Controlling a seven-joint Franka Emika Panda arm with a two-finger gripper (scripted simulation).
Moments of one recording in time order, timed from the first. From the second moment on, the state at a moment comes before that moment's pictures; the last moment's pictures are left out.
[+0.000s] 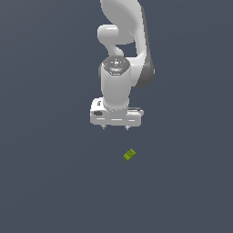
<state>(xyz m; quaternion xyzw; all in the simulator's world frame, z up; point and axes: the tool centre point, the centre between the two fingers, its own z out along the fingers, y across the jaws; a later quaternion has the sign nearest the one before) 0.017 -0.004 0.170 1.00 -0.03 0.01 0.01</state>
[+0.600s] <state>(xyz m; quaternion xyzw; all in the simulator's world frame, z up) 0.037 0.014 0.144 0.99 -0.13 0.00 0.00</state>
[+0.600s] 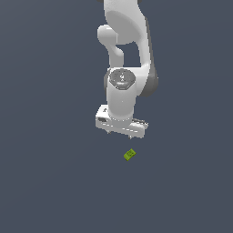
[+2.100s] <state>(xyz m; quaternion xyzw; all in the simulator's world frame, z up) 0.077 0.069 0.064 0.91 -0.41 0.00 0.00</state>
